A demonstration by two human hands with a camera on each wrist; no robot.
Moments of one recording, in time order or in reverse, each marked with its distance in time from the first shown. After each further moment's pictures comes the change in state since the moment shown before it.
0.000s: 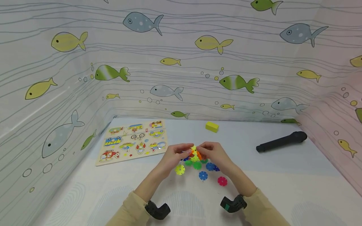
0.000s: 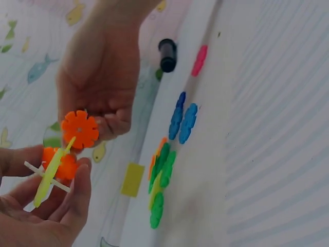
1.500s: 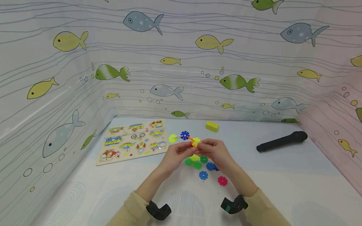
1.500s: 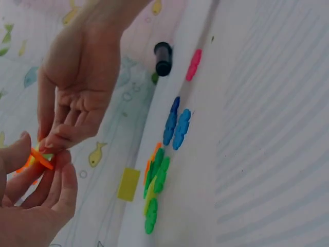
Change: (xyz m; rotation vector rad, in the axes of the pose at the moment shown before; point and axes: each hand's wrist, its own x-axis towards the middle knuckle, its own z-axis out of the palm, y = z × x) left_hand 0.001 0.000 0.005 -0.060 -0.025 0.084; right_hand -0.003 -0.010 -0.002 0.449 -0.021 0.034
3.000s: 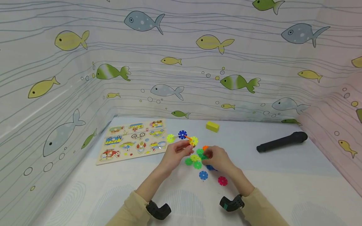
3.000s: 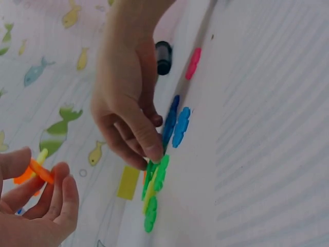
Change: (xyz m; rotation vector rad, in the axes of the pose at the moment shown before) left_hand 0.001 0.001 -0.002 -0.014 0.061 -0.010; right_hand 0.013 0.037 -0.012 -0.974 0.087 -0.085
